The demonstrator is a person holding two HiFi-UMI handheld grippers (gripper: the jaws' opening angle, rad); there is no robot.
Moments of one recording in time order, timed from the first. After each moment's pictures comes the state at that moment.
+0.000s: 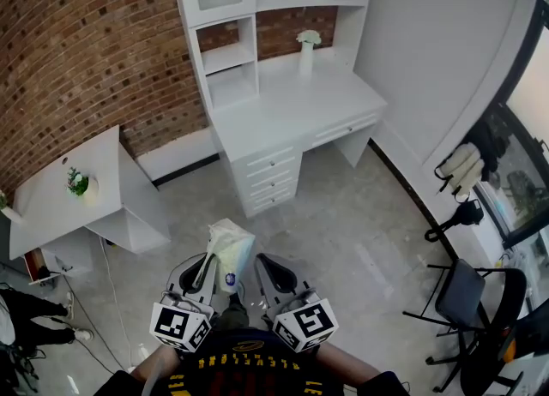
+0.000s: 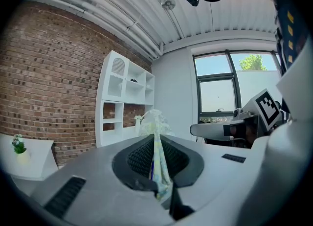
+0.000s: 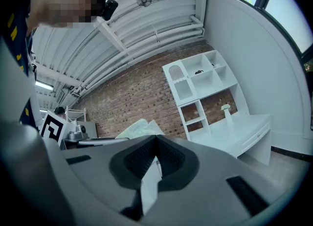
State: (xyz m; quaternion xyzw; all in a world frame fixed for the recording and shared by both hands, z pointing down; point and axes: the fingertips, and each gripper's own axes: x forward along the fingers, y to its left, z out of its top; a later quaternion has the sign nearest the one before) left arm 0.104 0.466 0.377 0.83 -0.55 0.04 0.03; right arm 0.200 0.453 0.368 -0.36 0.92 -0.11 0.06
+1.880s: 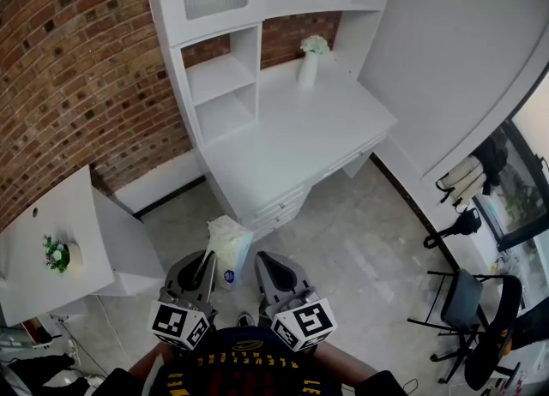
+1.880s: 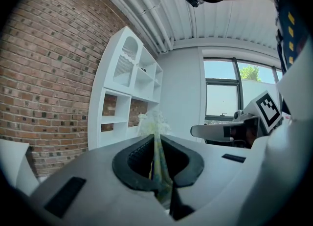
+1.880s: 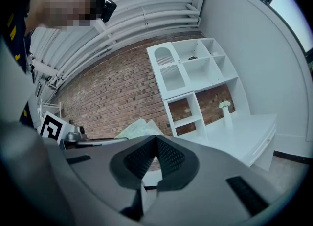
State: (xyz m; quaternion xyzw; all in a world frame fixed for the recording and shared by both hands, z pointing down) left arm -0.043 0.161 0.397 0.87 -0.49 0.03 0.07; right arm 0.054 0.160 0.389 -0.44 0.89 -0.13 0.03
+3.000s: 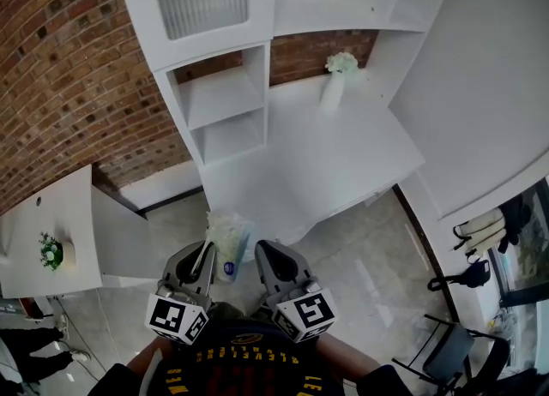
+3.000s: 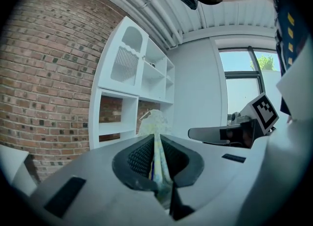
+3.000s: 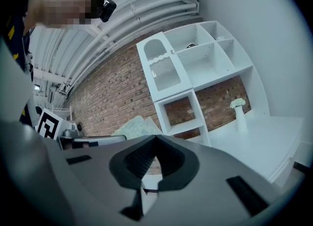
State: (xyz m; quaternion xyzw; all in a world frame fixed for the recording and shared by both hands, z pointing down) left arm 0.015 -0.014 0.384 0.82 -0.57 0.04 0.06; right arm 0.110 -0.038 0.385 -0.36 0.92 -0.14 0.03
